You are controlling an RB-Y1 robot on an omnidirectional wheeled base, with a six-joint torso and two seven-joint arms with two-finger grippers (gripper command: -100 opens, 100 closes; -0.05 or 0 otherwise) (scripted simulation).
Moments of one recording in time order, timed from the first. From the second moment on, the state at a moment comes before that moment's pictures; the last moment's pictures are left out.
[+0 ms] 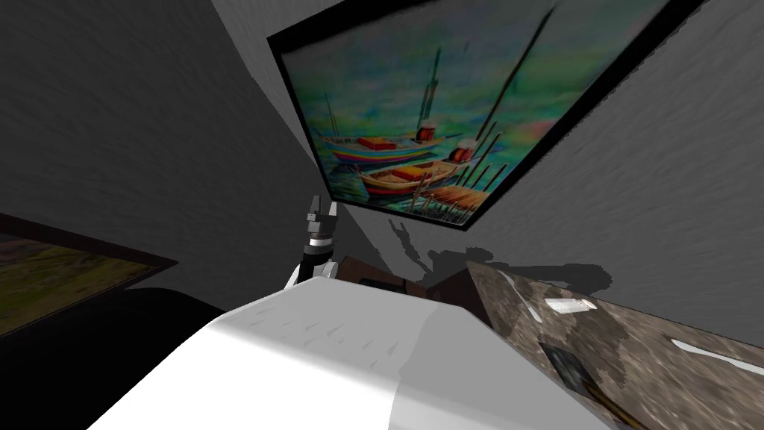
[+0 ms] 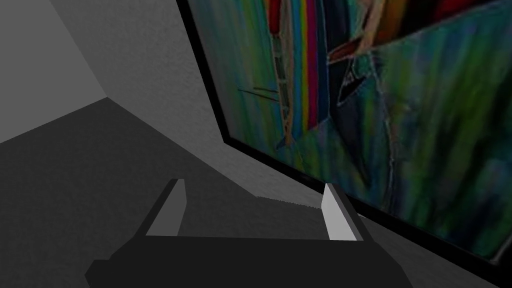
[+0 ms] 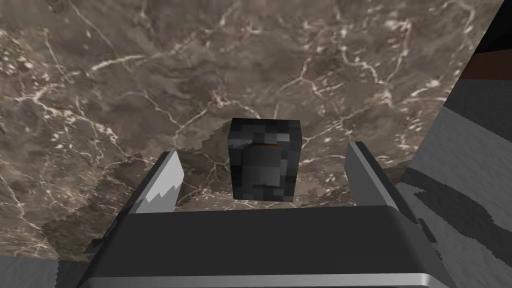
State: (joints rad) left arm 0.53 0.00 -0.04 -2.28 -0.10 -0.60 0.10; right arm 0.24 -2.08 1.42 -1.55 -0.32 -0.50 0.20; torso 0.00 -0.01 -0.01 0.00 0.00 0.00
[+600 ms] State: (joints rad) left arm 0.53 0.00 -0.04 -2.28 -0.10 -0.60 0.10; right arm 0.25 -2.02 1.39 -1.51 -0.31 -0.48 0.20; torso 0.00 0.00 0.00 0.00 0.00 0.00
